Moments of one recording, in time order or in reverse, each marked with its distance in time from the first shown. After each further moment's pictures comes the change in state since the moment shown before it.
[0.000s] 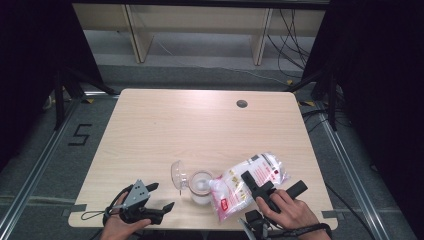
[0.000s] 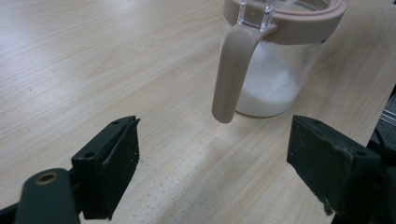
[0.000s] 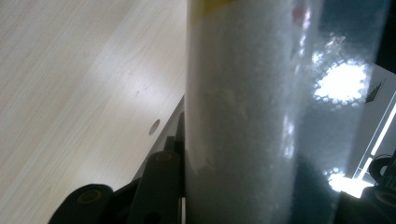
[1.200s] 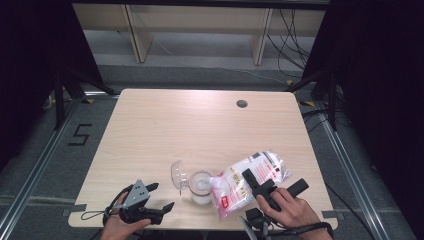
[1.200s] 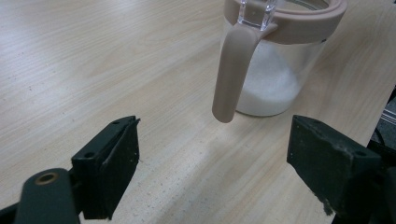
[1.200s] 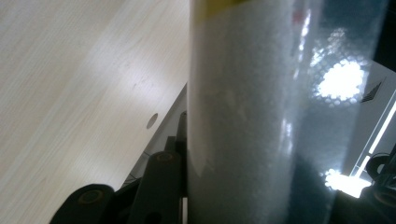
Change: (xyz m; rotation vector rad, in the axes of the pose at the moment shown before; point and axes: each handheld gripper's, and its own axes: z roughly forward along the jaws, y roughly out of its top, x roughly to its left) left arm 0.000 0.000 0.000 -0.003 -0.004 0.001; right arm -0.005 -0.004 0.000 0.022 0.000 -0.018
